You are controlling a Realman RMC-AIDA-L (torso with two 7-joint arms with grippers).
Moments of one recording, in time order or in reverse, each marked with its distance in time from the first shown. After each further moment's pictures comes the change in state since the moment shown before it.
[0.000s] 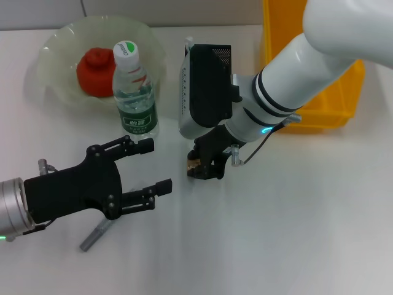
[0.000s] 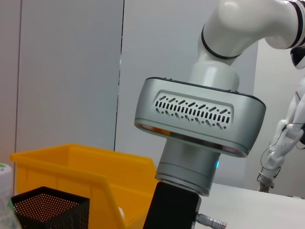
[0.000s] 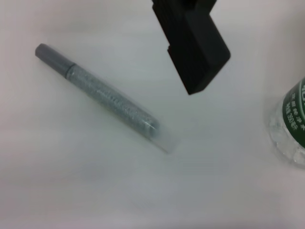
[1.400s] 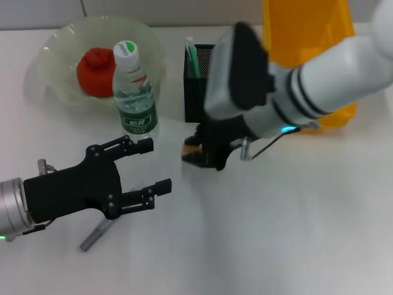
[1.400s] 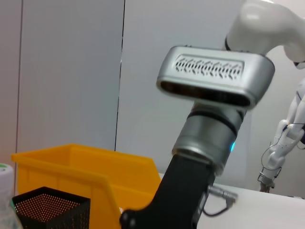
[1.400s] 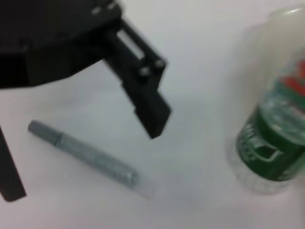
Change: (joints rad) left arm 0.001 0.000 -0.002 0.001 0.000 0.000 0.000; right arm -0.295 -0.009 0.164 -0.343 -0.010 -0.046 0.009
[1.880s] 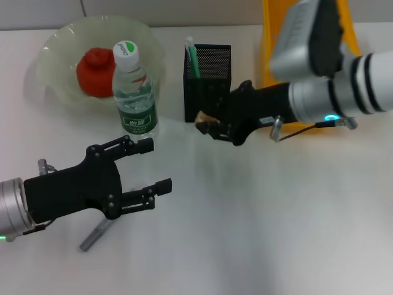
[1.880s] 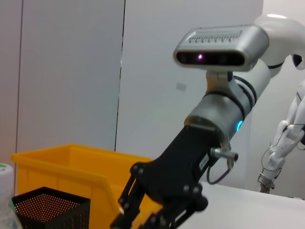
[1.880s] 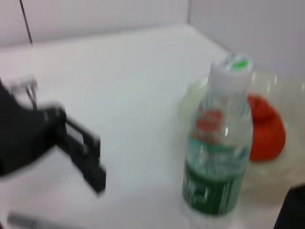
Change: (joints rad) left arm -0.001 0.000 0.000 -0.003 -0.001 0.000 0.000; right arm -0.187 0.006 0.176 -0.141 0.128 -0.038 -0.071
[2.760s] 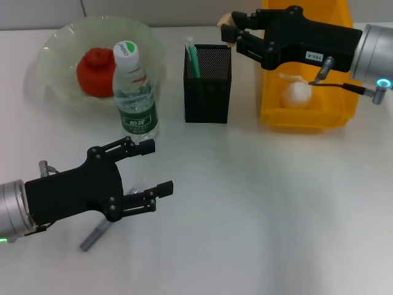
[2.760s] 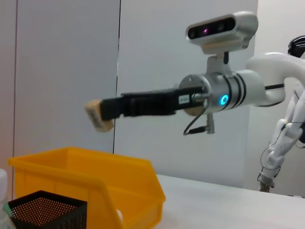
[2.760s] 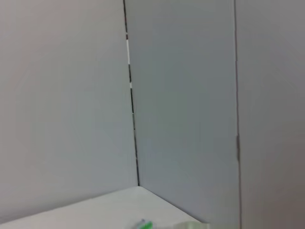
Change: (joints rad) left arm 0.001 -0.002 0.000 -0.007 0.000 0.004 0.030; right arm -0.048 -0.009 0.276 0.246 0.598 -0.040 -0.495
